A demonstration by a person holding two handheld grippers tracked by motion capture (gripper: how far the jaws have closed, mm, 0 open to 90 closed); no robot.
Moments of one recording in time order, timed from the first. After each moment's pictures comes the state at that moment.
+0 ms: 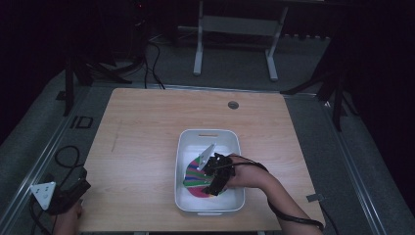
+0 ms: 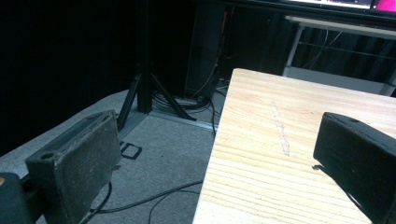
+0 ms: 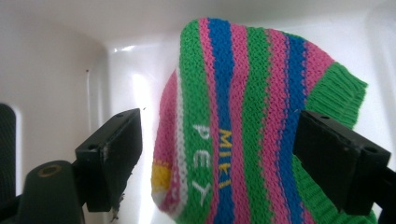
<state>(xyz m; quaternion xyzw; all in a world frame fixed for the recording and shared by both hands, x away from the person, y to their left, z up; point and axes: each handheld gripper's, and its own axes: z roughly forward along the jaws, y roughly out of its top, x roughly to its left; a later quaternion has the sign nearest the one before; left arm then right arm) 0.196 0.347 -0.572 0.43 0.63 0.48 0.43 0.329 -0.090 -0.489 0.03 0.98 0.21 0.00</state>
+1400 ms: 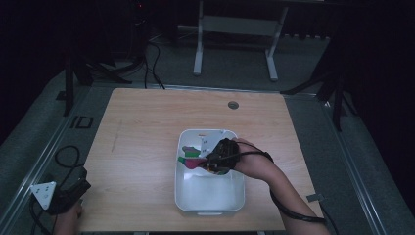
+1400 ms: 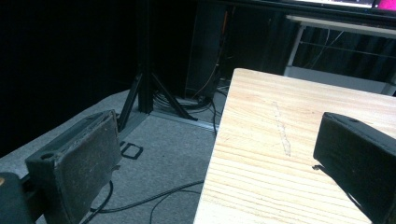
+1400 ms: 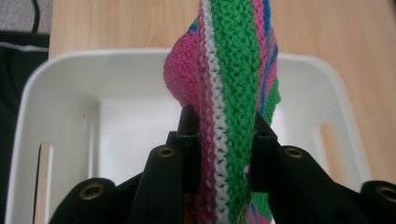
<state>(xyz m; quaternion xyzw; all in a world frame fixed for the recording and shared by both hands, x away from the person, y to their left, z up) 0.196 0.347 -0.571 0.43 0.63 0.48 0.42 0.314 -0.091 -0.395 -0.01 0.95 0.27 0.12</state>
